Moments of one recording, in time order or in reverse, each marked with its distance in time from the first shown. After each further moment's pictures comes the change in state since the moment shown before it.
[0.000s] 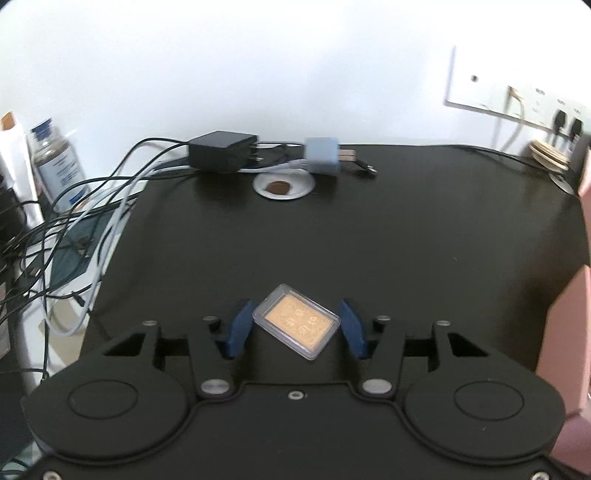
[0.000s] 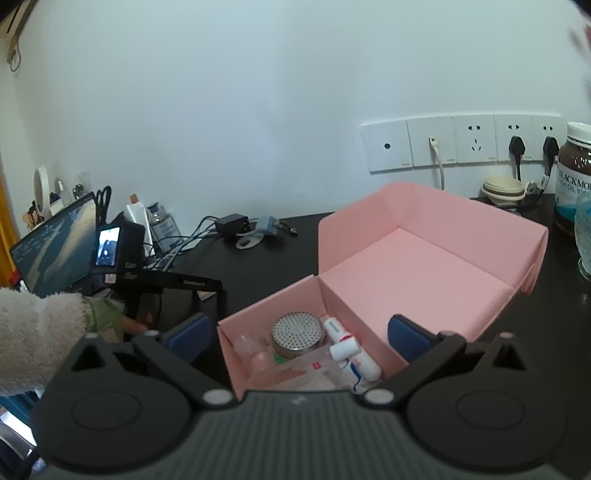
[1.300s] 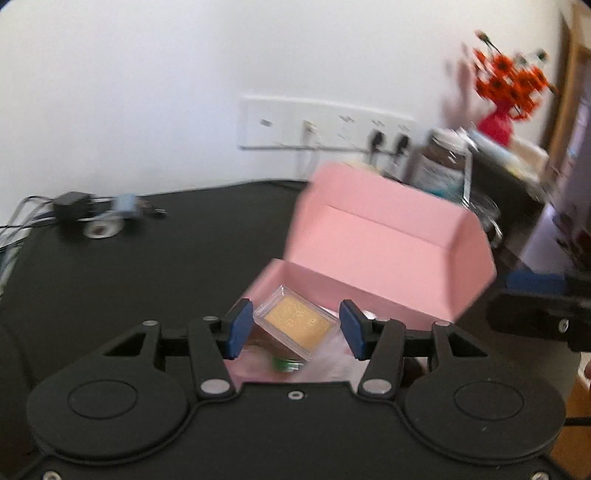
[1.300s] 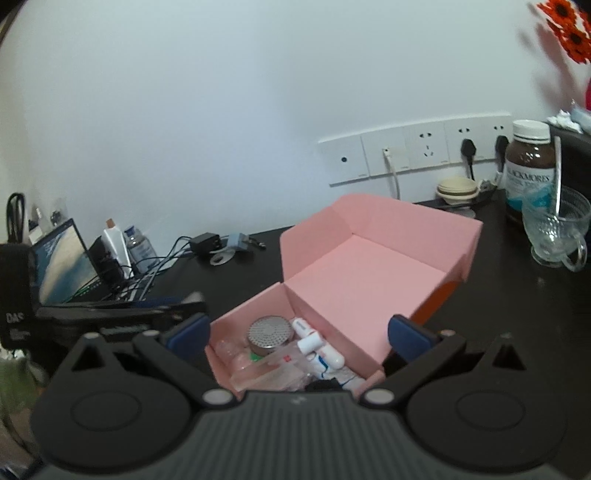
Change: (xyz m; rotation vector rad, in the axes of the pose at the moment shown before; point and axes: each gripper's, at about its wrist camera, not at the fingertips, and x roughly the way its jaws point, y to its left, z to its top) left arm -0.130 -0.146 -0.034 0.108 -0.138 -0.347; right arm -0.044 -0.008 -0.004 0.080 -0.054 -0.099
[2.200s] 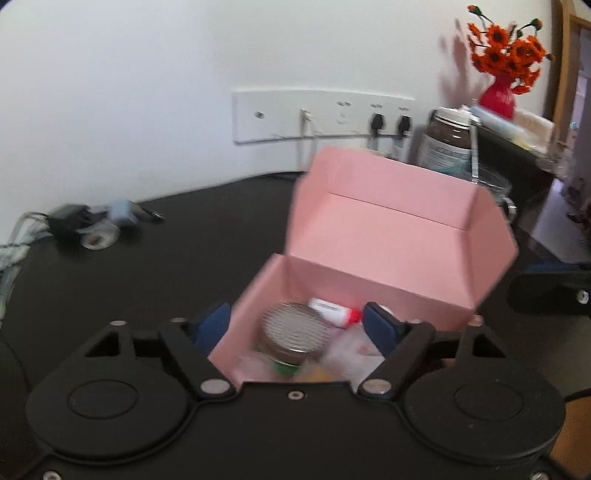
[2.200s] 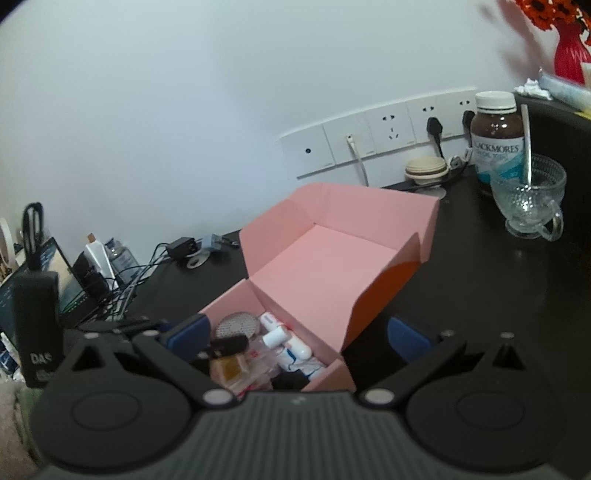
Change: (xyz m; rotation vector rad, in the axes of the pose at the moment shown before) left arm 0.017 0.002 -0.003 0.070 0.004 0.072; right arm 0.003 -0.029 -0.004 0.097 0.029 -0.020
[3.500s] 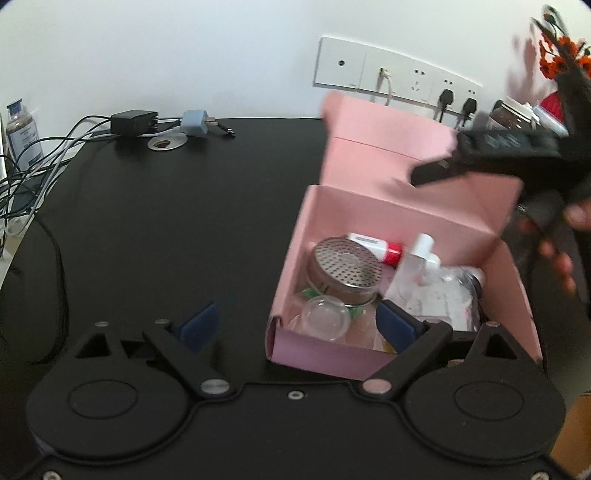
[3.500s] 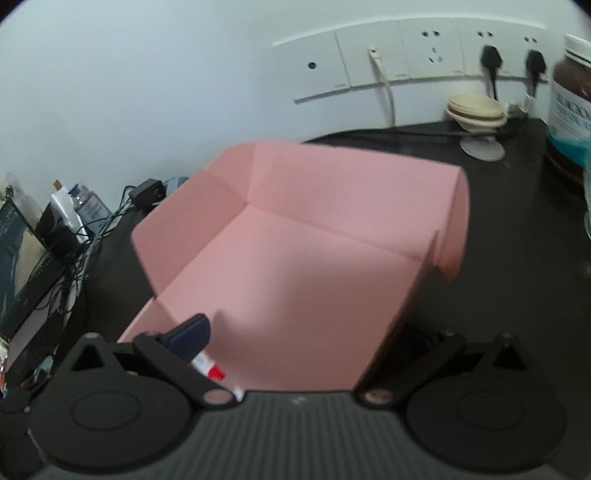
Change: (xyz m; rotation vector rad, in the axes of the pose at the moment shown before) left arm -0.012 0.037 -0.044 -0.199 0.133 0.076; right arm 0.147 -0.011 0.047 -0.051 0.280 -0.009
